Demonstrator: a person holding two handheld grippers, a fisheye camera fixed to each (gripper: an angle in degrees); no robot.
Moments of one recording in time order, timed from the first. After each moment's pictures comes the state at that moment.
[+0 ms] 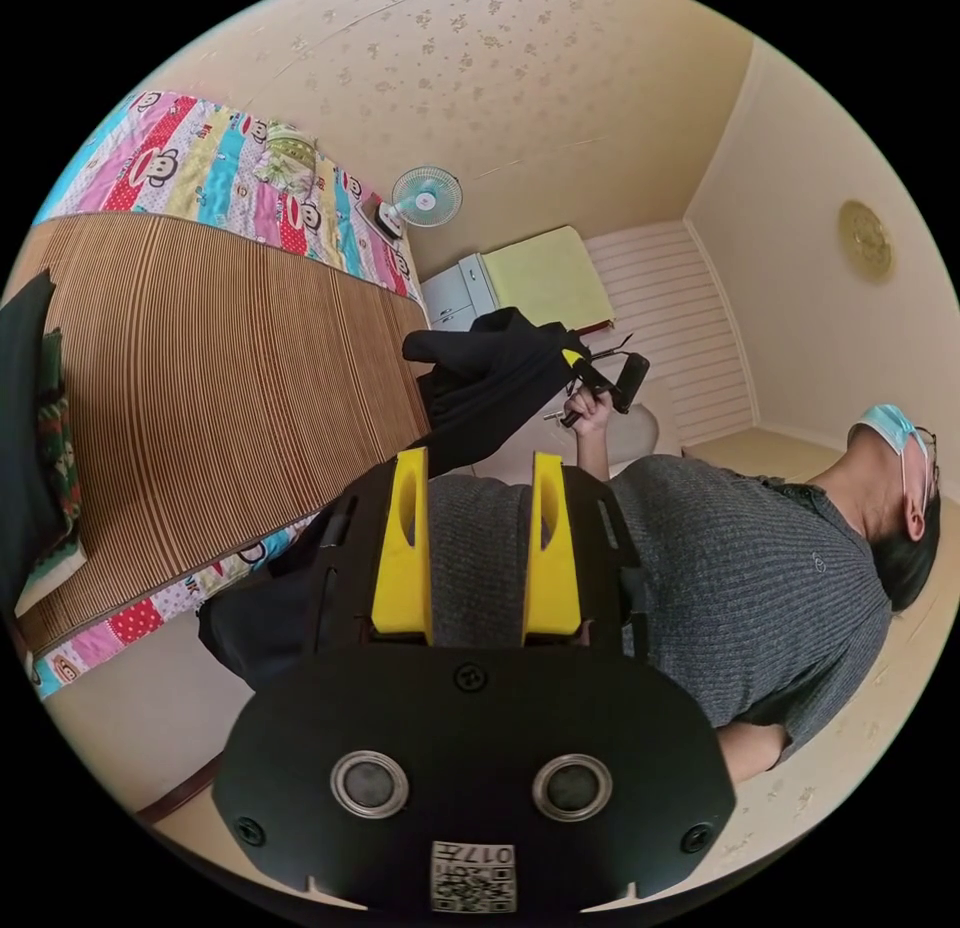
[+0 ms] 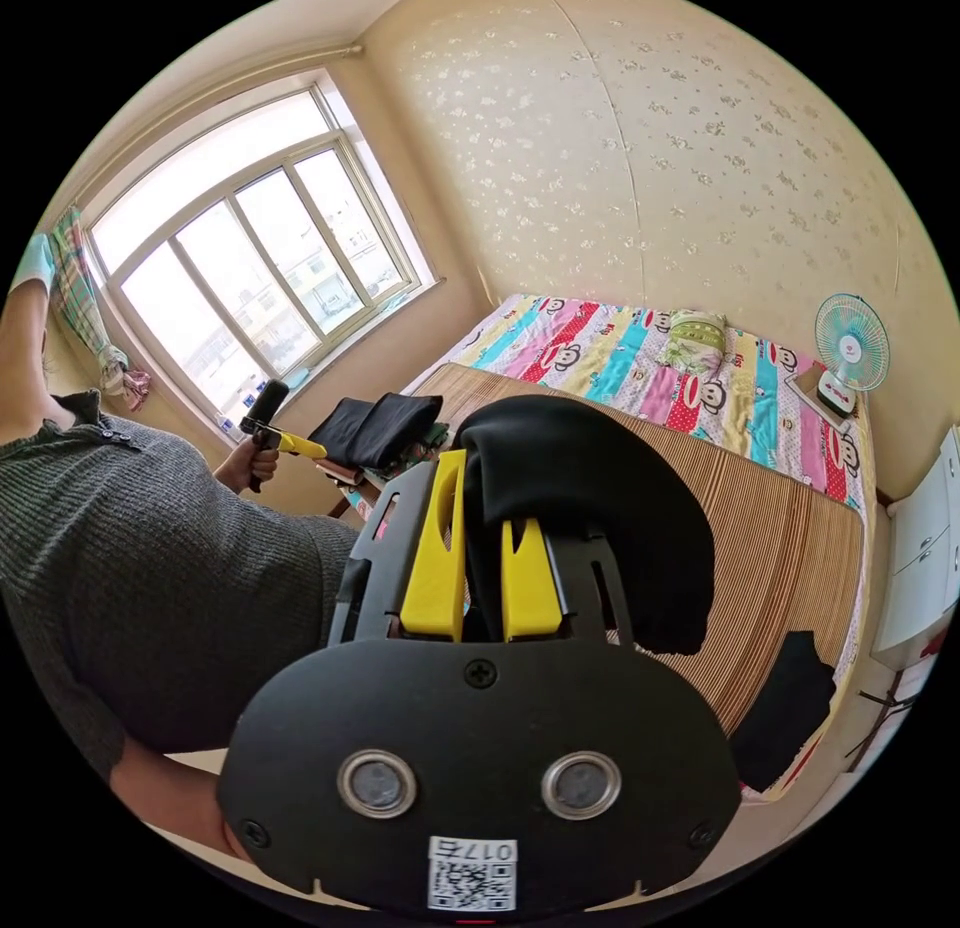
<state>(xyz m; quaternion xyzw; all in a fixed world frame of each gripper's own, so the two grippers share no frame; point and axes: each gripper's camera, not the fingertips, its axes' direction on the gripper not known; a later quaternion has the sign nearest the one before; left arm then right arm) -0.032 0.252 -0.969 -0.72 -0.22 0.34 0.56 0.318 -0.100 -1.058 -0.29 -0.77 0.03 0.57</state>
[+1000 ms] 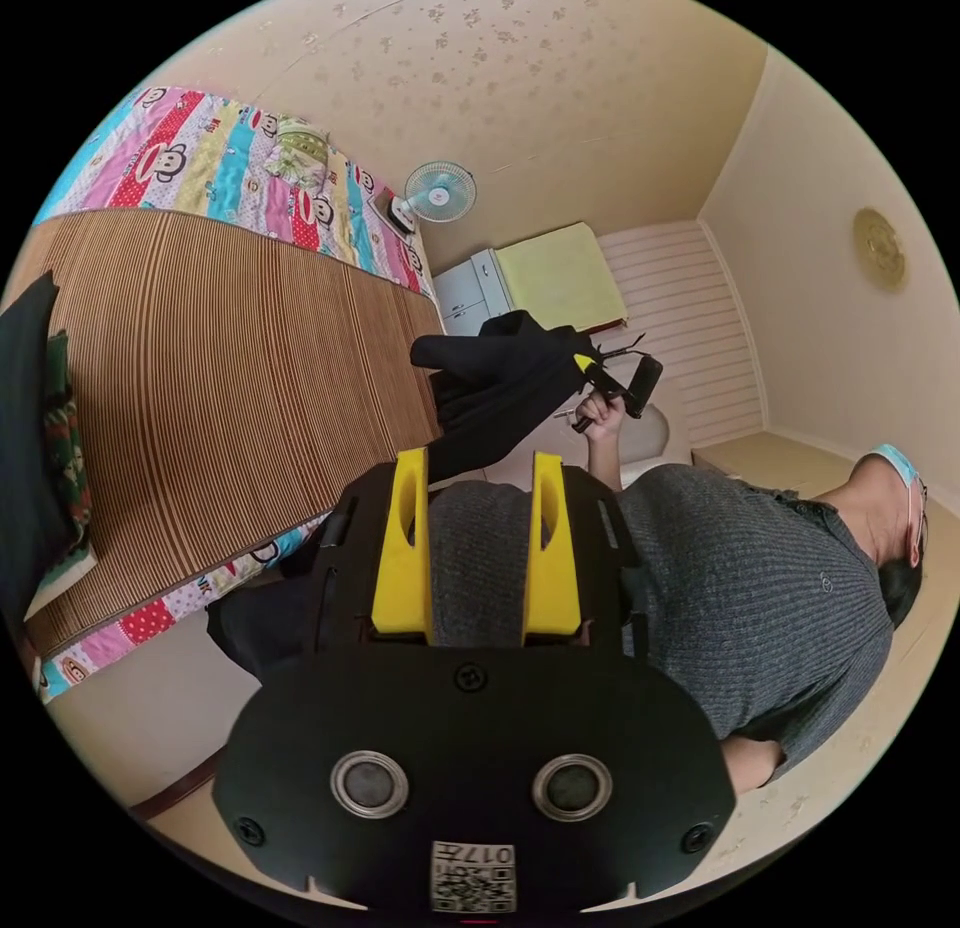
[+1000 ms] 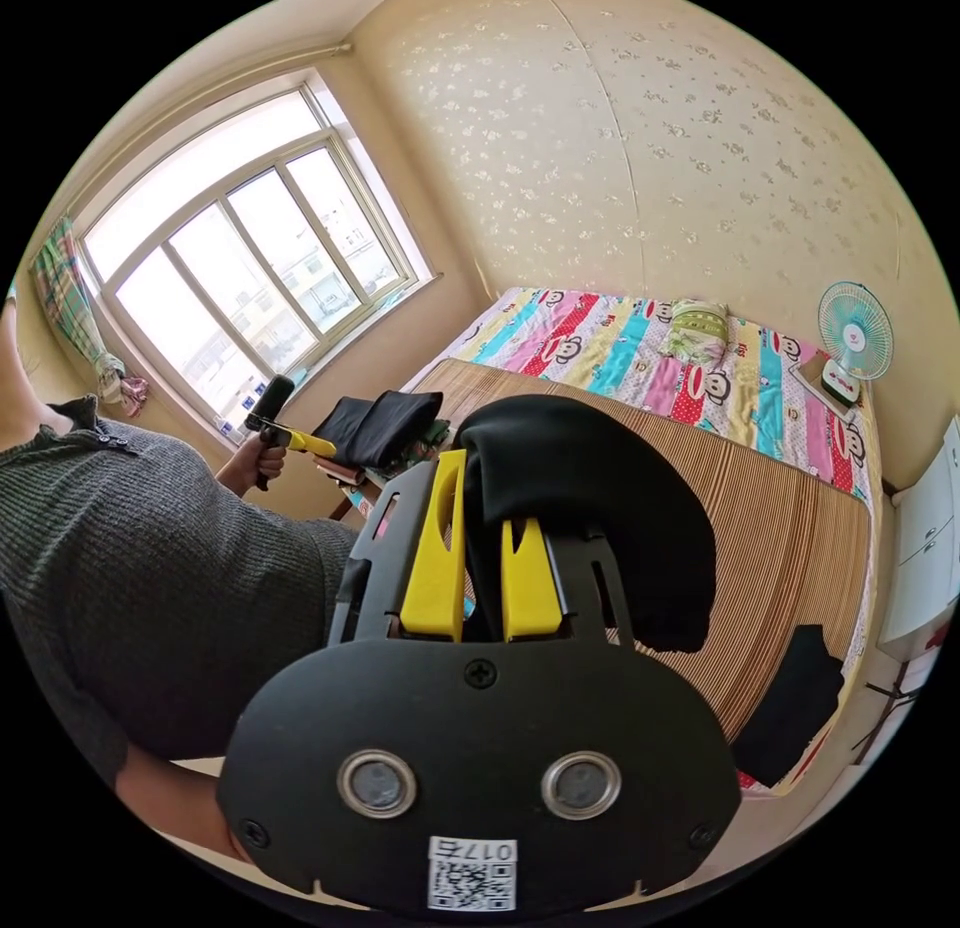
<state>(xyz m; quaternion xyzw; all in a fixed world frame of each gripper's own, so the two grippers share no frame) -0.038 0.266 -0.991 -0.72 -0.24 0.34 0.56 0.338 -0.095 -1.041 -0.30 -0.77 0.03 0.57</state>
